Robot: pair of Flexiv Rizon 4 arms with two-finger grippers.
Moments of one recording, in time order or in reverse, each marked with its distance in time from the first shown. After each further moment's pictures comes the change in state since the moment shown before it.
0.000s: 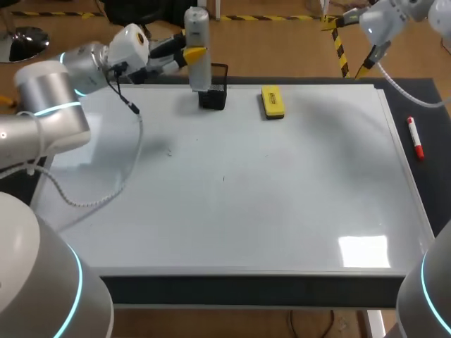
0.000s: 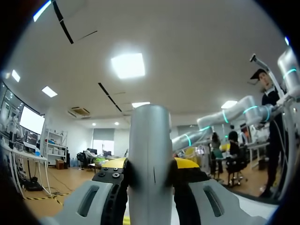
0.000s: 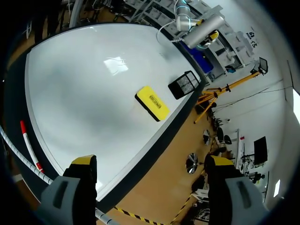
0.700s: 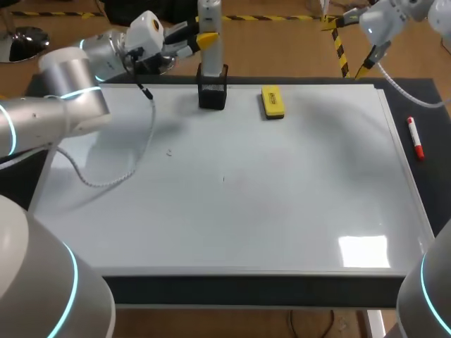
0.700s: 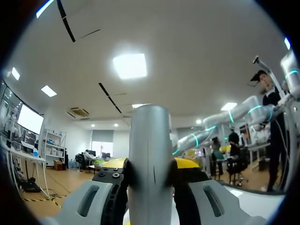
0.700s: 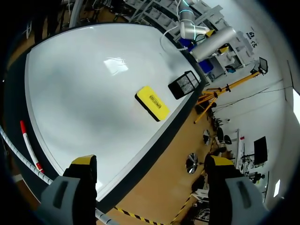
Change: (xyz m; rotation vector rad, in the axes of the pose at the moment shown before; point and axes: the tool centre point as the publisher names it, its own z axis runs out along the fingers) left arm -0.054 0.018 0.023 0.023 0.015 -0.008; right arm 0.000 0.000 0.000 0.001 0.000 0.000
